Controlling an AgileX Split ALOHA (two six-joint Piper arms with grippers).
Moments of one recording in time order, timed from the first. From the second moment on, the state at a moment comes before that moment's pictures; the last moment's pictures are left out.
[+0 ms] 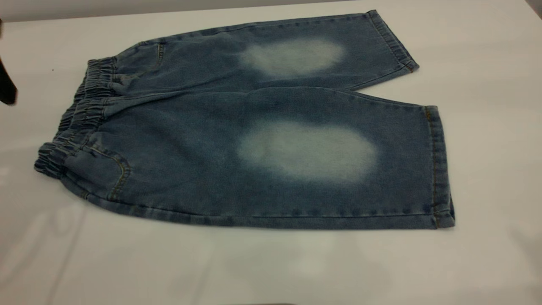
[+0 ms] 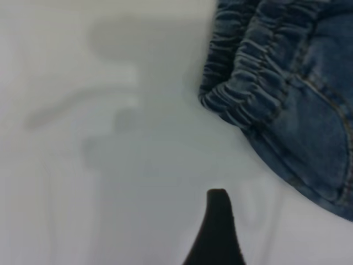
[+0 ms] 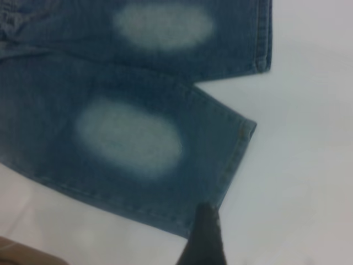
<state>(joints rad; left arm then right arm) 0.01 1.56 -0.80 -0.08 0.51 -0.19 0.00 0.82 -0.84 0.37 0.94 -0.28</state>
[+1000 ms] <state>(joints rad) 0.03 1.93 -0.81 -0.04 0.24 -0.19 0.00 0.86 -0.84 0.38 0.94 -0.28</state>
